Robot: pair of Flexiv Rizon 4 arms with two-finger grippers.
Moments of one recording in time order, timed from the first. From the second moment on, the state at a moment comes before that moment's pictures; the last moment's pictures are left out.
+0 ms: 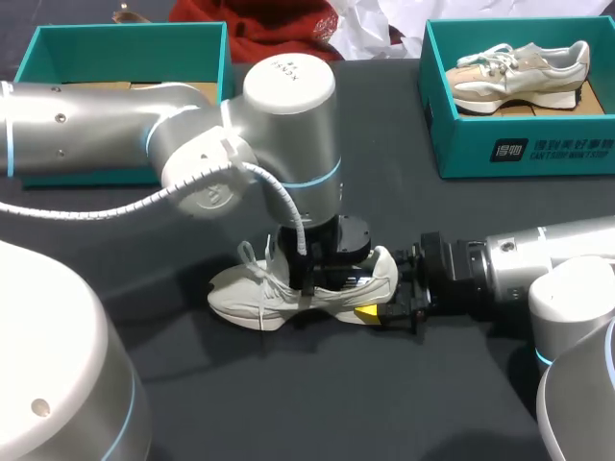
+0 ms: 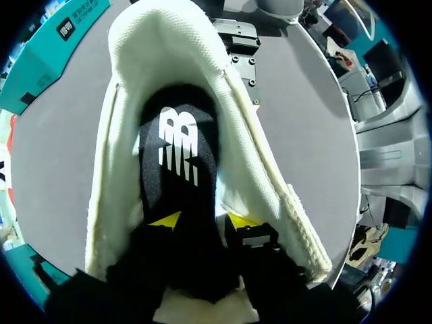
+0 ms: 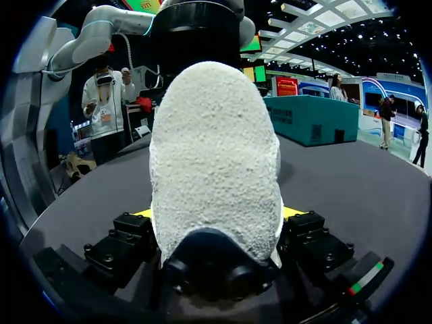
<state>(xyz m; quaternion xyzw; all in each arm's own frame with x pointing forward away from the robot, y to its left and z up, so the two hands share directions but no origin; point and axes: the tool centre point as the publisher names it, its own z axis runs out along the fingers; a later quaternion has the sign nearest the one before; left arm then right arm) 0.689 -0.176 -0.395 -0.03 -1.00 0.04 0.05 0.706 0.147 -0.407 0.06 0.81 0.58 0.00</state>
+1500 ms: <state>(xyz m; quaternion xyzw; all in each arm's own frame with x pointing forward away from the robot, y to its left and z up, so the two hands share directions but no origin) 0.705 -0.161 -0.379 0.06 -0.99 0.12 0.03 0.708 0.148 -0.407 0.06 0.81 0.58 0.00</state>
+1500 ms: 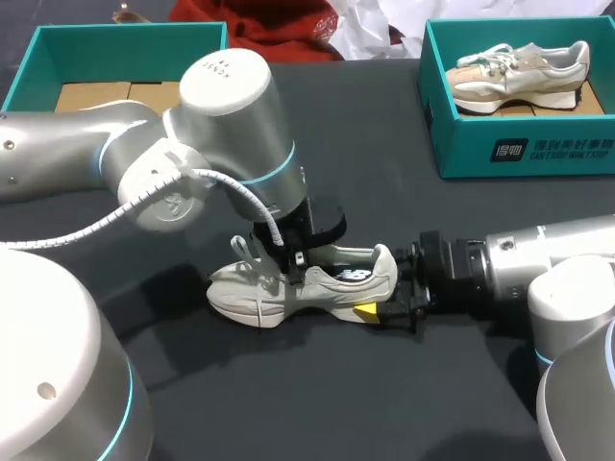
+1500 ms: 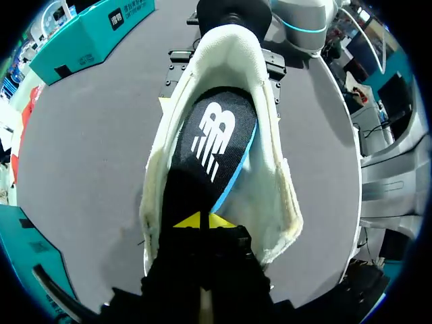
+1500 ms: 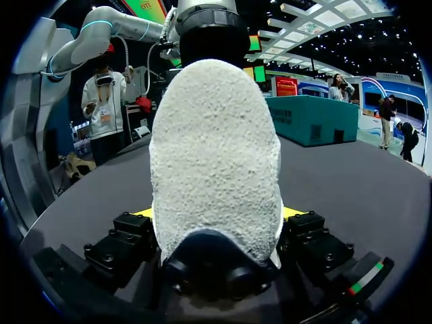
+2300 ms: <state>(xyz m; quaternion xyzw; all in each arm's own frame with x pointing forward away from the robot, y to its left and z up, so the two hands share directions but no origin) 0.706 -0.139 -0.355 0.09 -0.97 0.23 0.05 0.707 0.148 -0.407 0.06 0.81 0.58 0.00</state>
